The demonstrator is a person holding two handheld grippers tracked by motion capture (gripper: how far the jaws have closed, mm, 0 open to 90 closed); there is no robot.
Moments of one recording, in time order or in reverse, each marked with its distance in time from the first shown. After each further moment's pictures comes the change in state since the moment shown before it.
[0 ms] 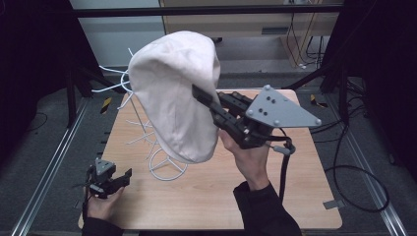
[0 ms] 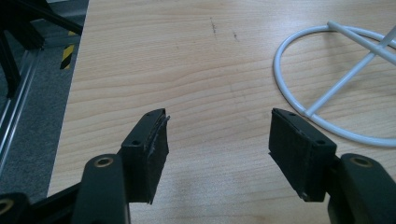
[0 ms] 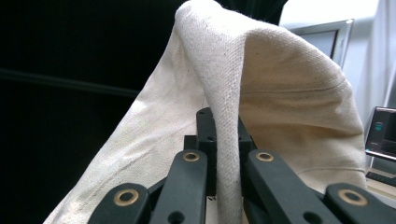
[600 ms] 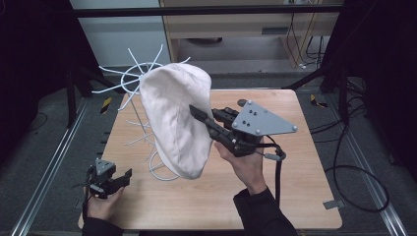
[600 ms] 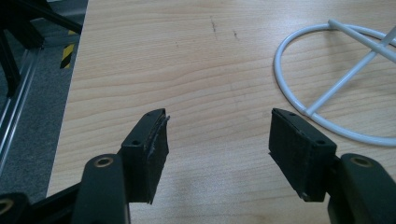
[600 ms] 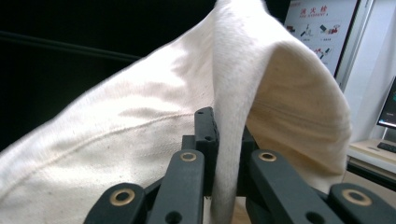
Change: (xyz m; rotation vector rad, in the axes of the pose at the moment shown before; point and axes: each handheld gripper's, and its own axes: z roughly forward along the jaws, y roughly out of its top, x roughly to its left) left arm 0.000 0.000 0.001 0.006 0.001 0.004; right arm -0.002 -0.047 0.000 0.112 0.033 0.017
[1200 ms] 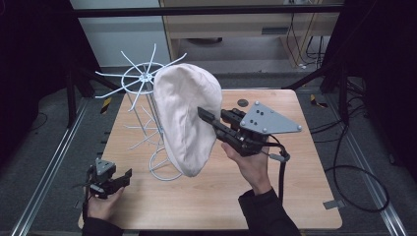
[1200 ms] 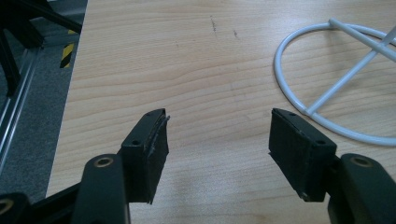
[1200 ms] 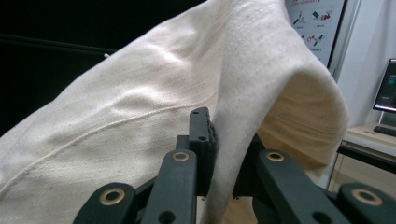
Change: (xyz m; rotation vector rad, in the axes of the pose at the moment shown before) left arm 0.000 0.000 0.000 -0.002 0.001 -0.002; right arm -0.012 -0.014 -0.008 0.018 -0.022 0.052
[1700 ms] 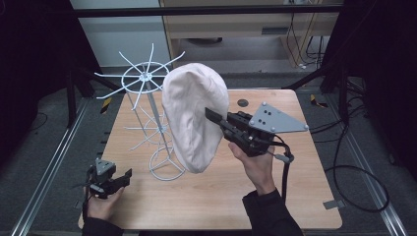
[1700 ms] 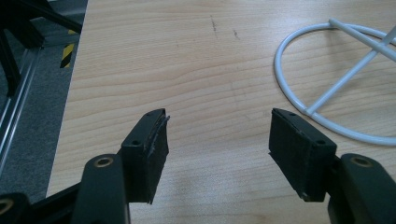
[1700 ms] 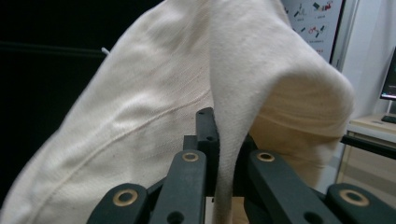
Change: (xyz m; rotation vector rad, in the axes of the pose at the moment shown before) left arm 0.000 0.000 0.000 0.002 0.000 0.002; right arm -0.010 -0.007 -0.010 -0.007 0.015 0.051
